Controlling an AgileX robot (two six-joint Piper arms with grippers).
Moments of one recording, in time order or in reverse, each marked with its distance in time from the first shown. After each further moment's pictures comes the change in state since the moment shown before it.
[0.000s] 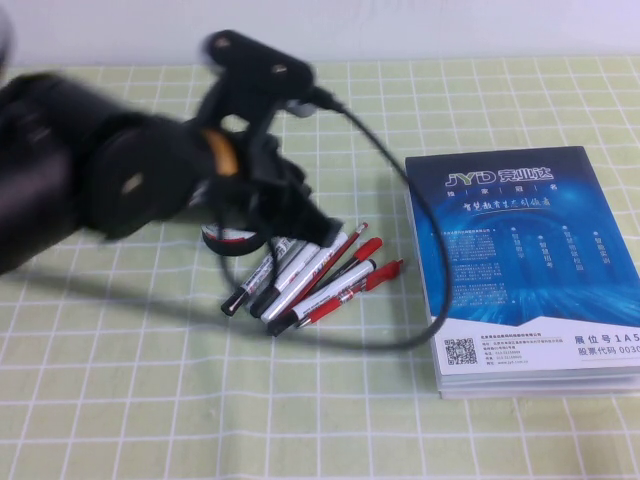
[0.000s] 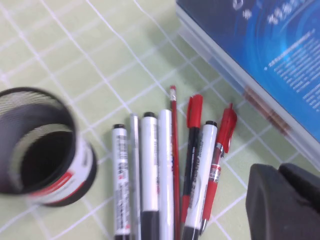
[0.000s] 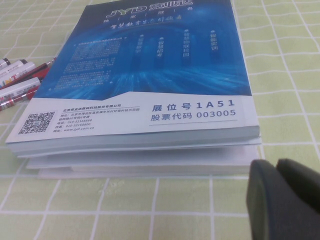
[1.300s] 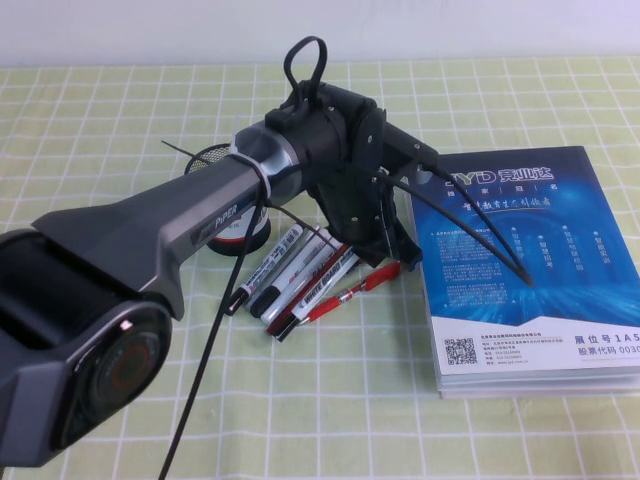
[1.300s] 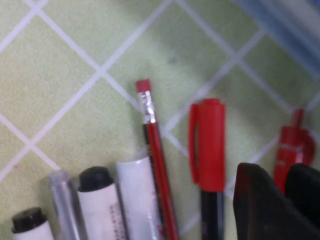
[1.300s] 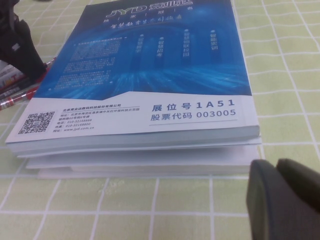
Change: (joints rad) right arm 0.000 0.000 0.000 0.000 0.000 0.000; left arm -0.012 0.808 -0.764 -0.055 0.438 0.174
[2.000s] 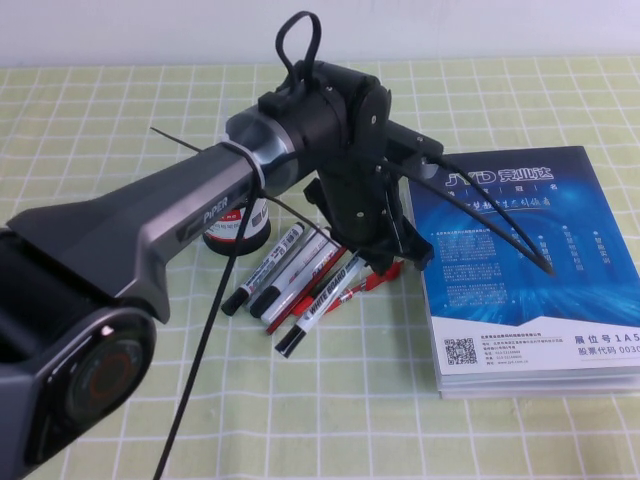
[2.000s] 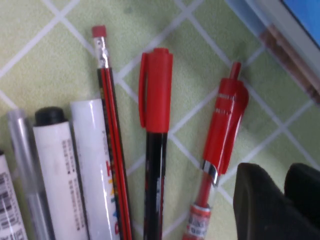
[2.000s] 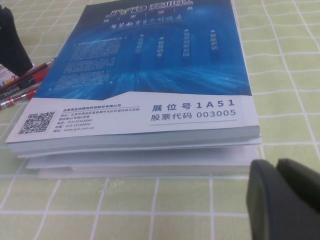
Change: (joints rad) right arm 0.000 0.000 0.000 0.000 0.000 0.000; left arm -0.015 -0.056 0.006 -0.045 0.118 -0.068
